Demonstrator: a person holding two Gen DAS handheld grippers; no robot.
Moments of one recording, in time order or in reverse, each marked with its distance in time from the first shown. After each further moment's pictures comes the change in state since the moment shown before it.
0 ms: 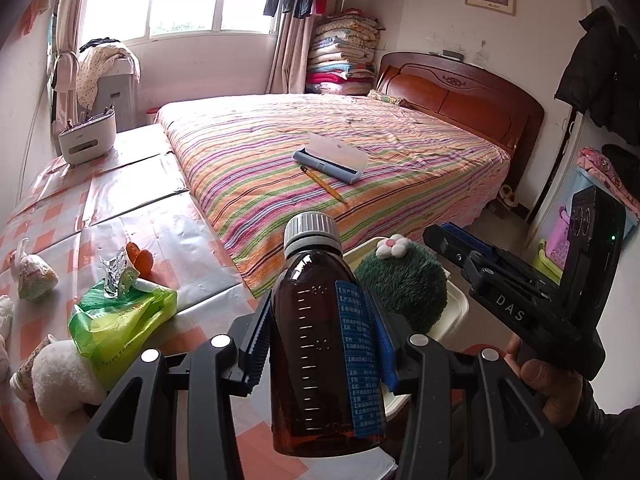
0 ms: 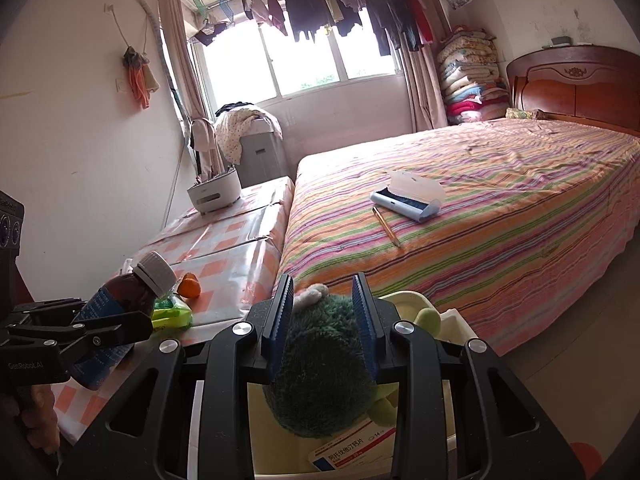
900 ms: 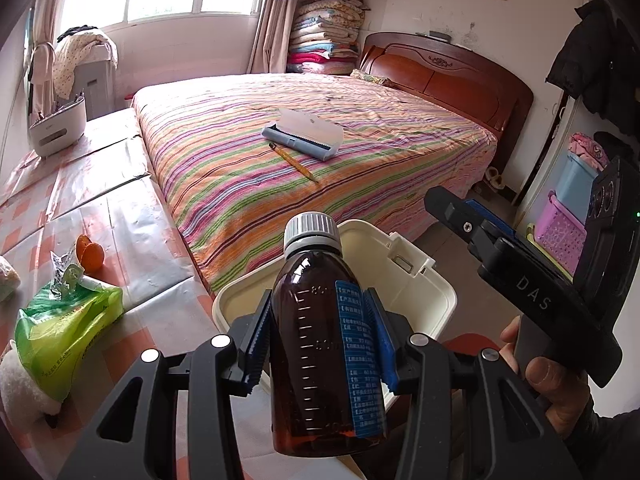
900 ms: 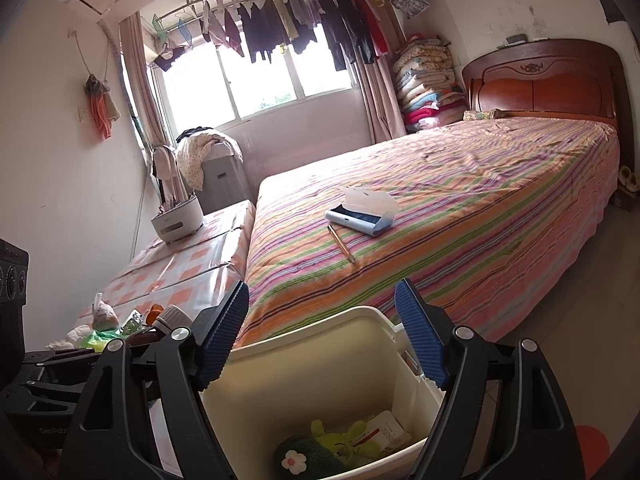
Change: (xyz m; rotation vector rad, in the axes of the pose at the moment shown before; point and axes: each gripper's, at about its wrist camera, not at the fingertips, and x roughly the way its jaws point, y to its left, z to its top) left arm 0.044 -0.025 0.002 0.016 0.076 -0.065; right arm -0.011 -0.023 0.004 0.092 -0.069 -0.131
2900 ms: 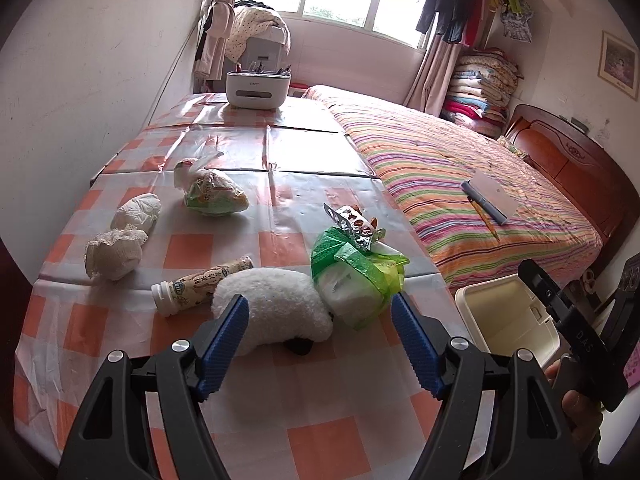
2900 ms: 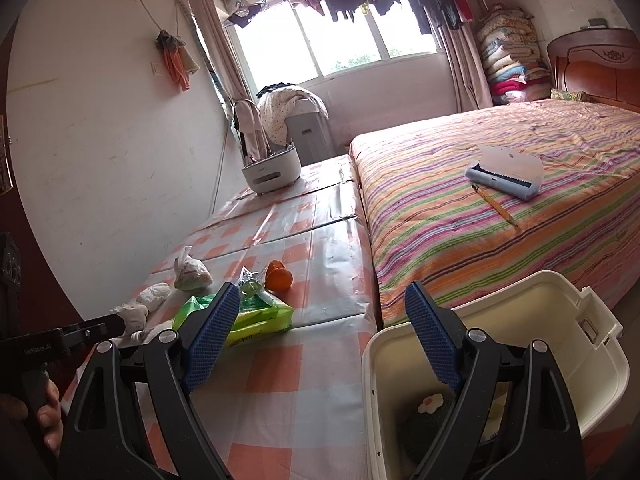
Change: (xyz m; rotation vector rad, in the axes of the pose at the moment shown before) left arm -0.142 0.173 -0.067 -0.398 -0.105 0.393; right arm 0.037 0.139 -0.031 -0.085 0.156 0.288
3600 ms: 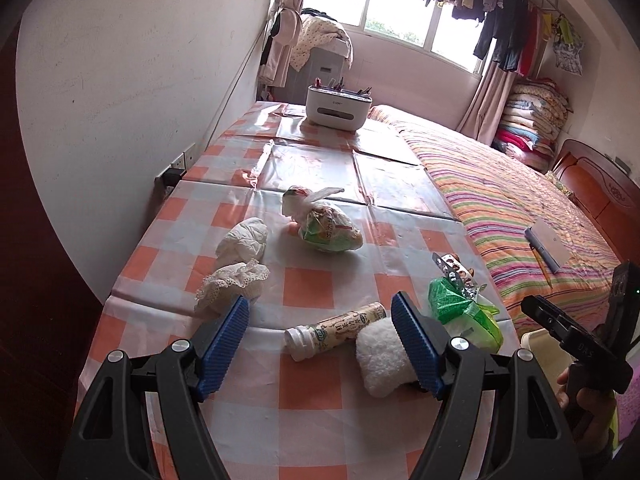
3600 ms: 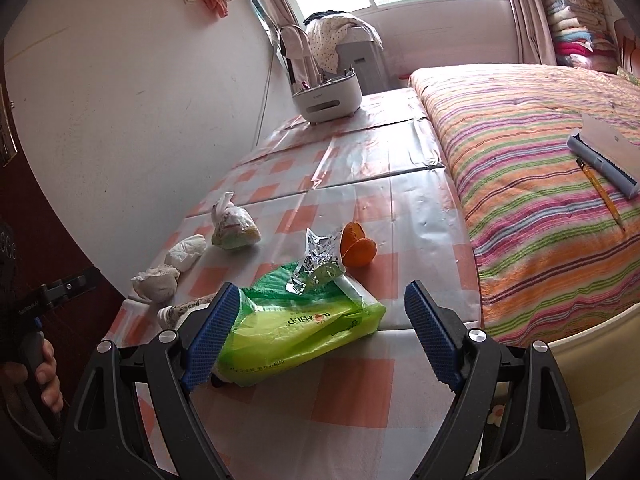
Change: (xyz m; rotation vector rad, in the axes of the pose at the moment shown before) left arm -0.014 0.103 0.037 -0.119 -0.036 0.144; right arm 0.103 0.058 0.024 -0.069 0.305 0.167
